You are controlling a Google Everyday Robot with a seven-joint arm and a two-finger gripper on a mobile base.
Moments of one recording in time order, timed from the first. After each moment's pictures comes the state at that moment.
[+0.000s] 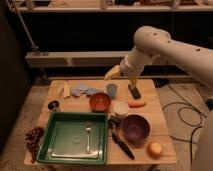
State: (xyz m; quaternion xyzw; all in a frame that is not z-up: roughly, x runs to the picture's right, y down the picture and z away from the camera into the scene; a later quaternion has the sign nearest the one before) arm 0.072 -0.036 0.681 -0.08 -0.33 -0.59 0.73
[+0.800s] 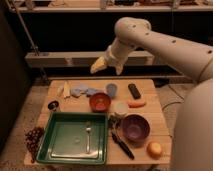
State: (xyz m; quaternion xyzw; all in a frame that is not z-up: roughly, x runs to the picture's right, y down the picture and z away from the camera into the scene) arm -0.023 -0.109 0.701 0.01 -0.29 -0.73 0.62
